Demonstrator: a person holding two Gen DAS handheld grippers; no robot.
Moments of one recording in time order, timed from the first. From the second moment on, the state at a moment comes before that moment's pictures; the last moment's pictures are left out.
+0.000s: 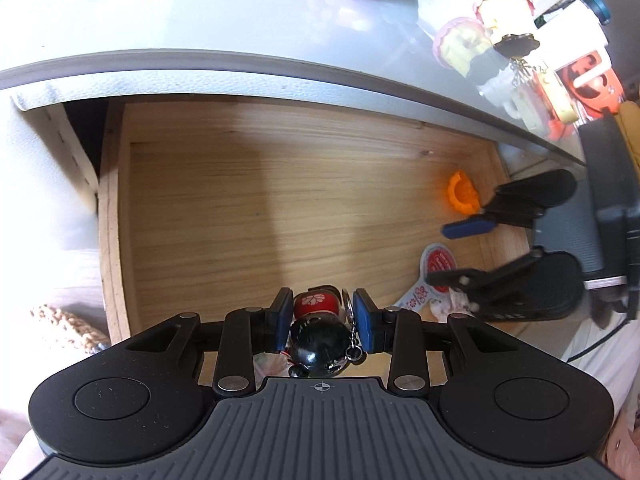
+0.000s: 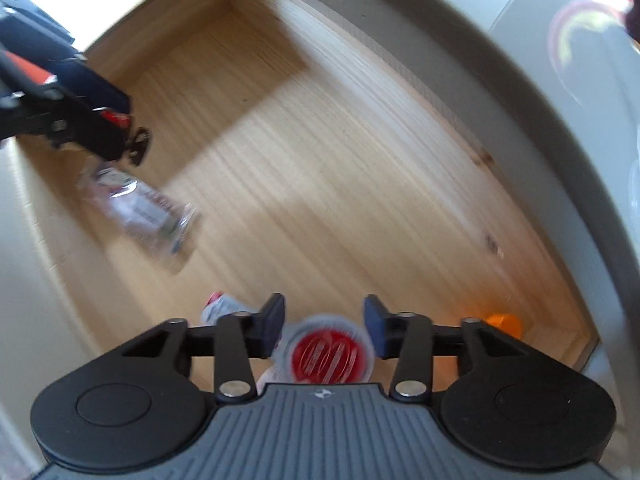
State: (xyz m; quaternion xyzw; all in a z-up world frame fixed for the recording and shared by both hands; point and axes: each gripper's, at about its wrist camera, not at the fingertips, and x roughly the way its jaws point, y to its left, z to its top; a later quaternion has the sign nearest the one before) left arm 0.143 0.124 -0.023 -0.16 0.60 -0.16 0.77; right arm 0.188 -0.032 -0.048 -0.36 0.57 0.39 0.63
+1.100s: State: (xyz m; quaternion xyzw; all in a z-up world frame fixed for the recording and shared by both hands) left arm 0.148 0.140 -0.025 -0.18 0.61 -0.12 0.76; right arm 0.178 0.004 -0.076 -0.32 0.55 0.37 0.68
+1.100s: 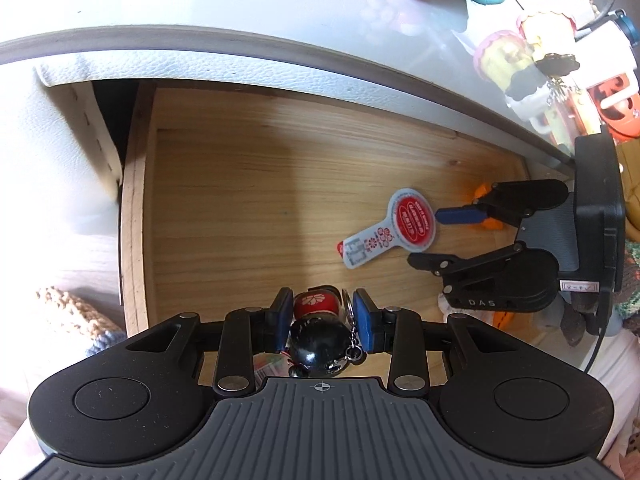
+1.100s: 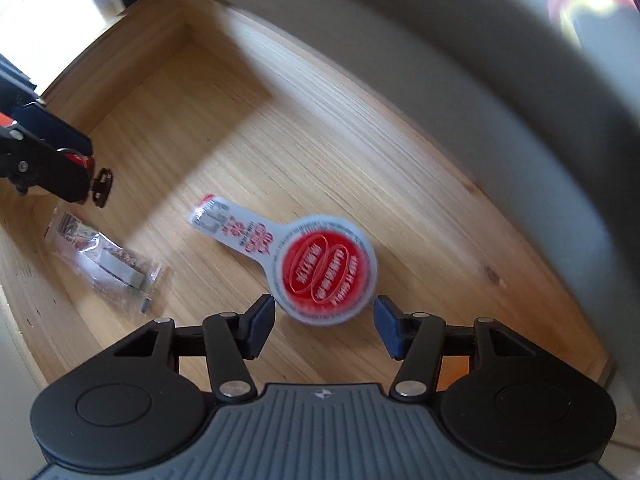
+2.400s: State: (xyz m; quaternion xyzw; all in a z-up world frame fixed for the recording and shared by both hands) left arm 0.142 0.136 -0.021 -0.16 0.59 -0.18 0.77; right arm 0.122 0.039 -0.030 -0.32 0.47 0.43 0.70
